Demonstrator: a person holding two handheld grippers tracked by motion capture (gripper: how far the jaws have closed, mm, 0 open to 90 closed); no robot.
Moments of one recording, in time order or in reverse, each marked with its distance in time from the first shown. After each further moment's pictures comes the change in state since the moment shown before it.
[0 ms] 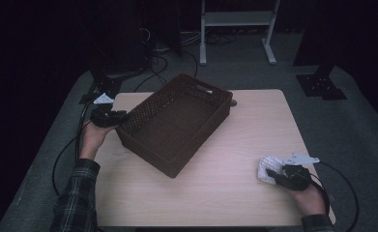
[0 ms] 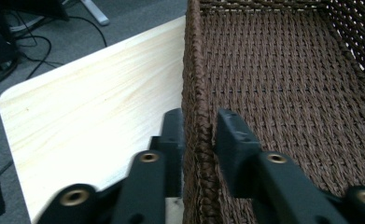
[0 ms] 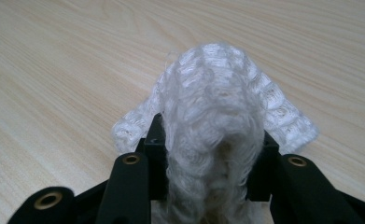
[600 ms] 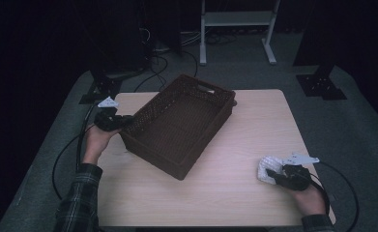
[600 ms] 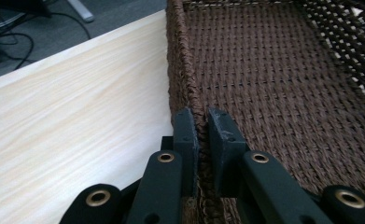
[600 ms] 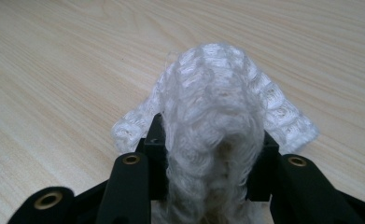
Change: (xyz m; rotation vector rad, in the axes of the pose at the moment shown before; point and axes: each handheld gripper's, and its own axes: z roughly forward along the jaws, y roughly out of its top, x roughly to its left) left arm -0.029 -0.001 -0.002 -0.001 -0.048 0.004; right arm 0.000 0.000 0.000 0.002 -0.001 0.000
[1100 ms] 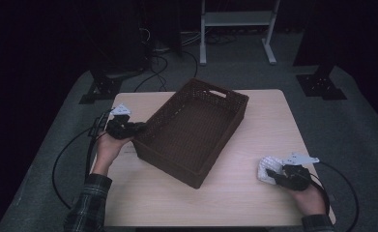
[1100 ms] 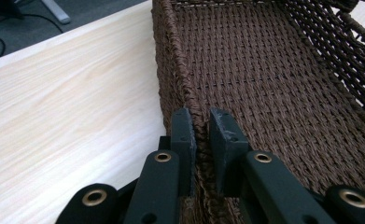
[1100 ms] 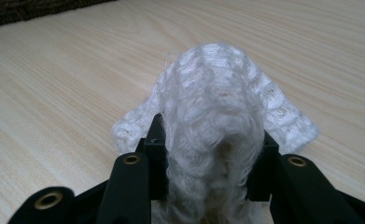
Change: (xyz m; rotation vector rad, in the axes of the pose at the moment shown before) left arm -0.055 0.004 0.007 0.002 -0.053 0.020; right arm 0.000 0.000 0.000 0.001 0.001 0.000
